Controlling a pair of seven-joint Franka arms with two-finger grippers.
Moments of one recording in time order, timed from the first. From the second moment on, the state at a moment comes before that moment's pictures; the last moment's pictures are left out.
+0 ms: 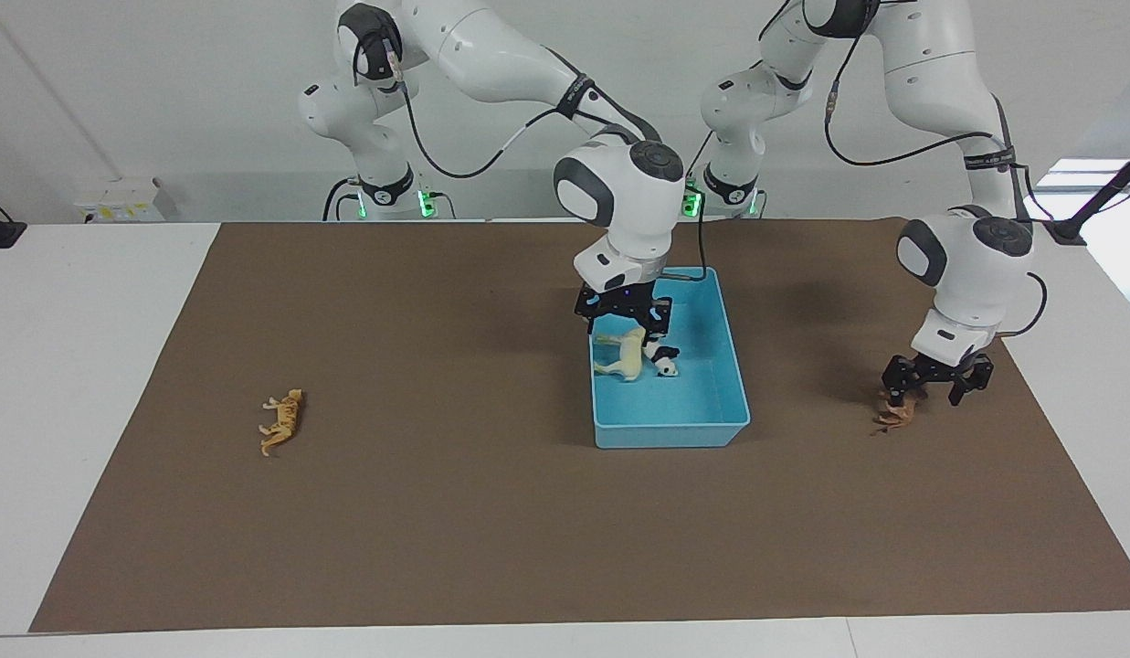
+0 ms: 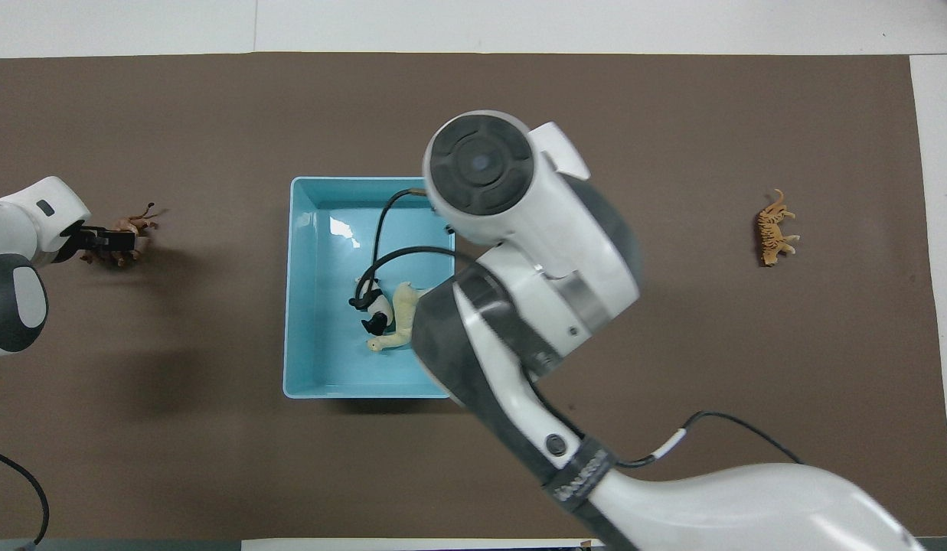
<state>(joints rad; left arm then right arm) 0.36 0.30 -0.15 -2.07 0.18 2.61 0.27 0.52 0.40 0.01 -1.35 -0.14 1.80 0.77</state>
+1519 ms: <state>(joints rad) 0.36 0.29 -0.15 -2.11 0.18 2.61 0.24 -0.16 0.17 0.01 -2.20 -0.14 2.56 -0.07</state>
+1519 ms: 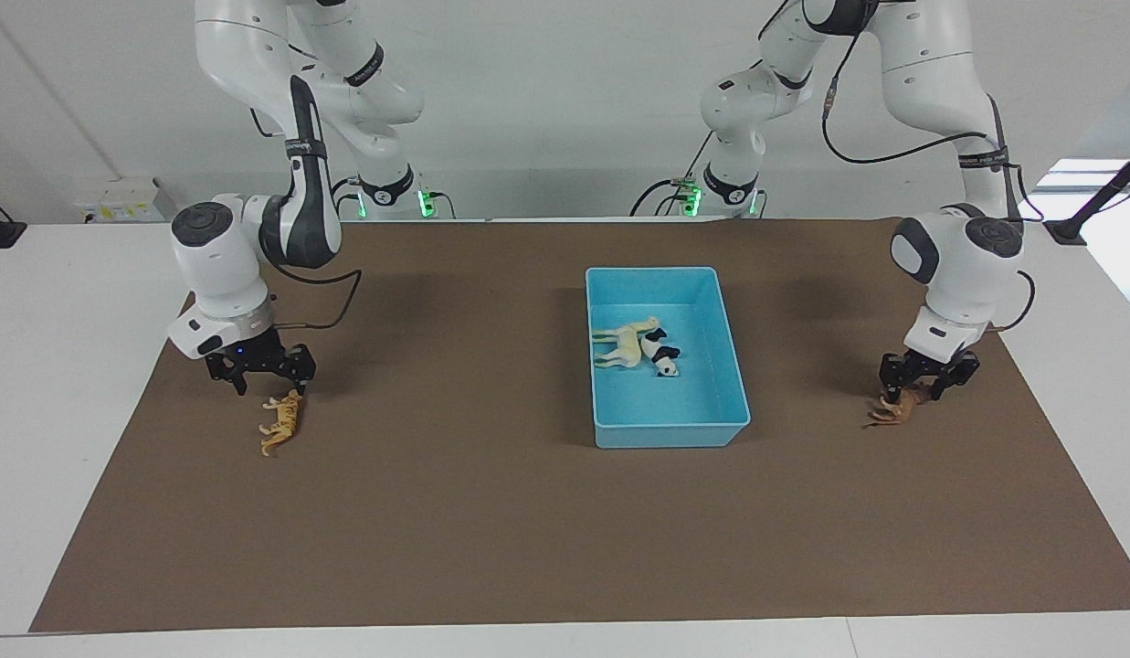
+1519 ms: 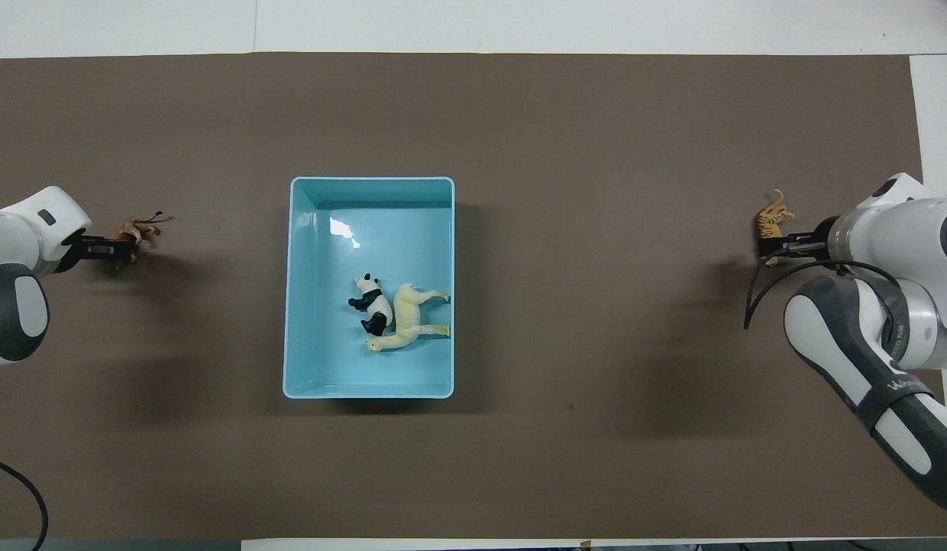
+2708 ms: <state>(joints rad) 0.23 0.19 -0.20 -1.82 0.11 2.07 -0.05 -0.17 0.27 0.03 -2.21 -0.09 2.74 -0.11</state>
